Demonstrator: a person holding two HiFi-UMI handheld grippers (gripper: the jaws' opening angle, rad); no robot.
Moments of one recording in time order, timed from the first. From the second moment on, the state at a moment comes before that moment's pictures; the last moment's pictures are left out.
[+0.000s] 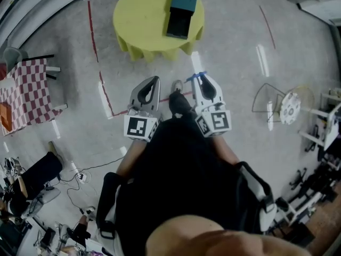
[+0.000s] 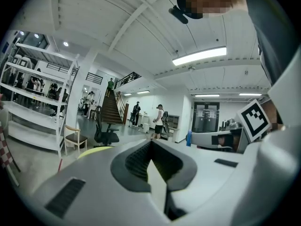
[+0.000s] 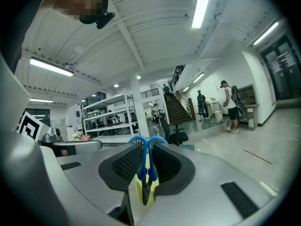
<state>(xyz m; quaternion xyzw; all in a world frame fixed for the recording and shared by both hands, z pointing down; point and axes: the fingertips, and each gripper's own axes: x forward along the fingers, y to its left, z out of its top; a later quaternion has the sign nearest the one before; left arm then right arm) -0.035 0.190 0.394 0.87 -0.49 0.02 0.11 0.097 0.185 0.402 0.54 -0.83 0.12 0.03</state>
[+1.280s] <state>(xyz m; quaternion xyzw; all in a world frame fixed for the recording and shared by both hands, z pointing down) 0.028 0.033 0.388 0.85 -0.52 0.03 0.11 0.154 0.024 0.407 0.50 -0.85 0.13 0.04</state>
